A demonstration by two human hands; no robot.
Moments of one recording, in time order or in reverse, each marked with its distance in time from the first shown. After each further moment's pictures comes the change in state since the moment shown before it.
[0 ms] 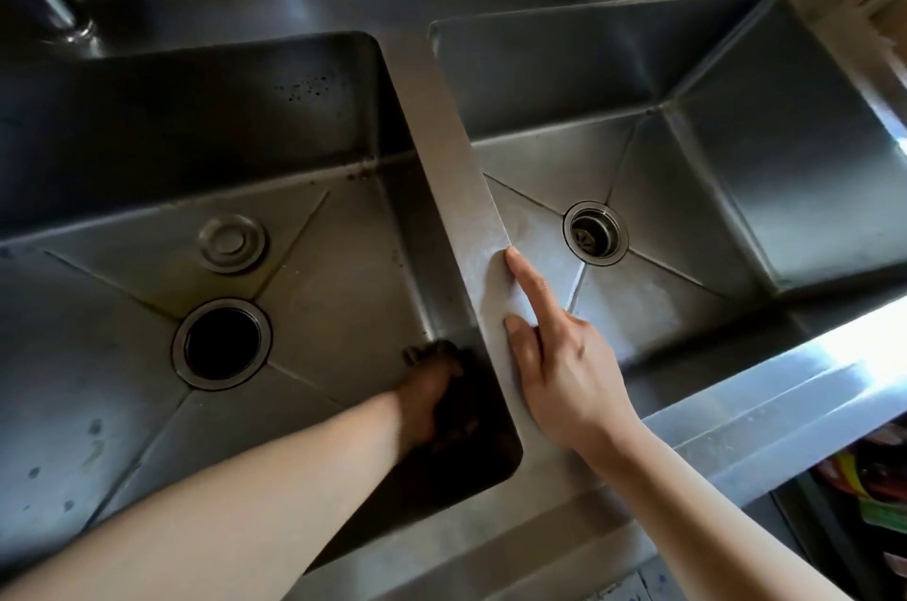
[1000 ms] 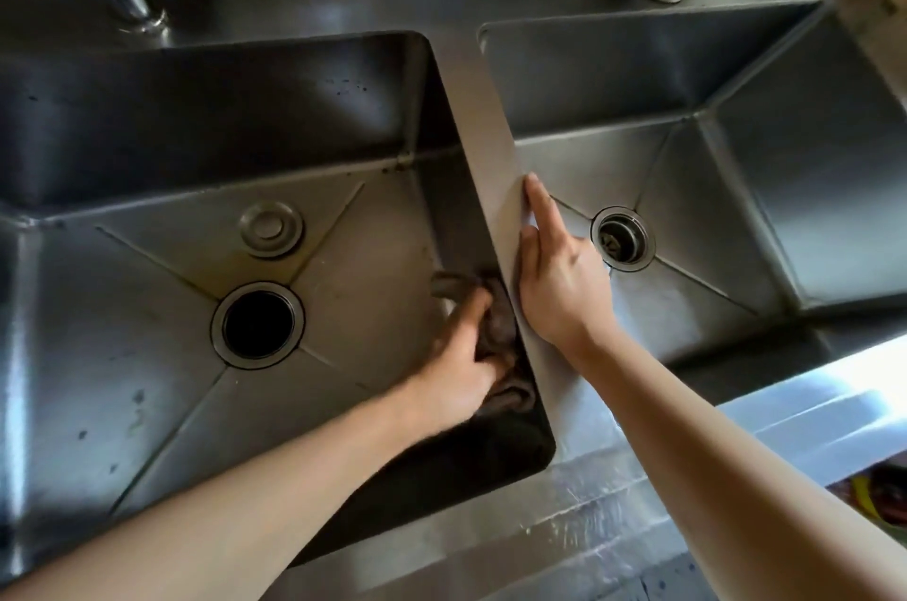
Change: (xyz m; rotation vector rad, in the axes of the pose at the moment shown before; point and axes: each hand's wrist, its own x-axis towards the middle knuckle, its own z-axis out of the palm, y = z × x) left_hand -0.063 0.009 -0.001 0.688 0.067 0.687; right_hand 0.073 -0.025 0.009 -0.033 0.112 0.089
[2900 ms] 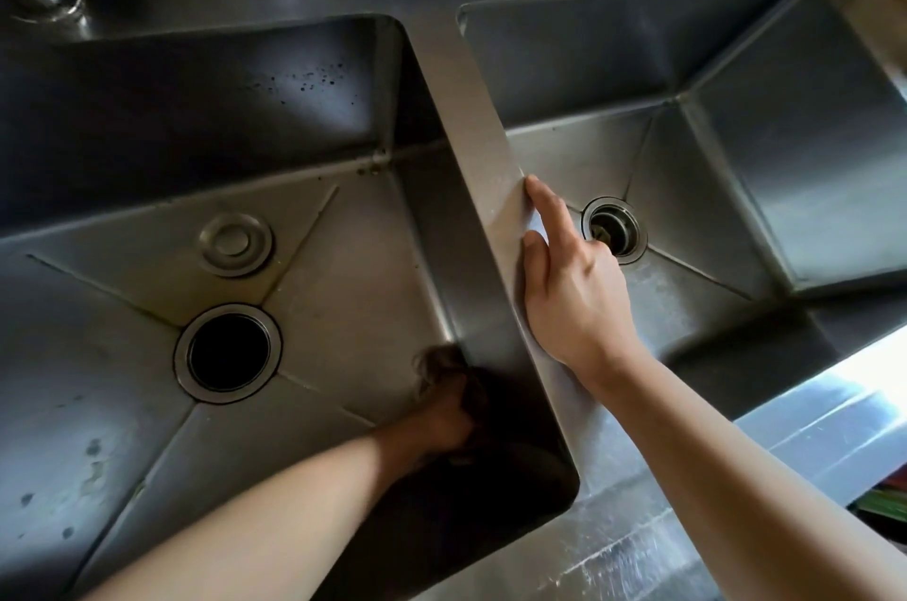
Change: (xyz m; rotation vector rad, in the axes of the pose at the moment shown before) left_hand 0.063 -0.103 0.013 0.315 -0.228 -0.237; right_hand -0.001 0.002 0.006 -0.071 0.113 -0.063
